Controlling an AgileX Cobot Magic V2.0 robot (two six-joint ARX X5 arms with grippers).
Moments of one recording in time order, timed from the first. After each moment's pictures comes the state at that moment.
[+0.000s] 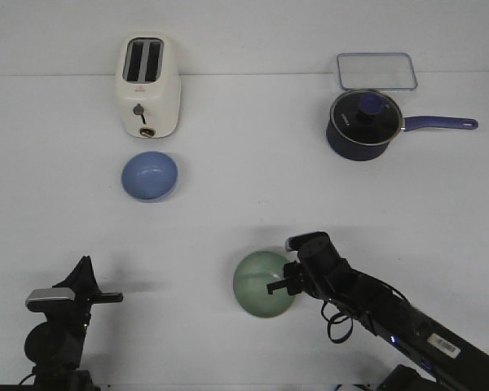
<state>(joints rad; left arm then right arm) -0.01 0.00 0.03 0.02 -0.06 -0.03 0.67 1.19 0.70 -0.41 -0.05 0.50</state>
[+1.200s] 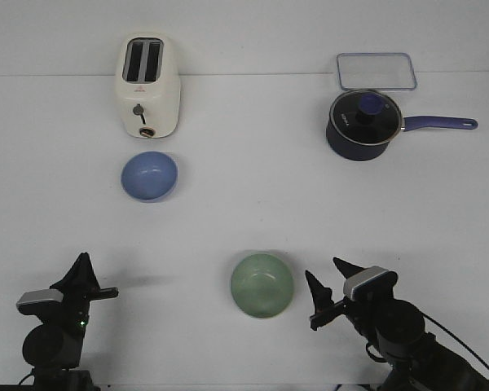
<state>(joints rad) -0.01 0.00 0.03 0.09 -0.06 -0.29 0.83 0.48 0.57 -0.44 0.24 0.36</state>
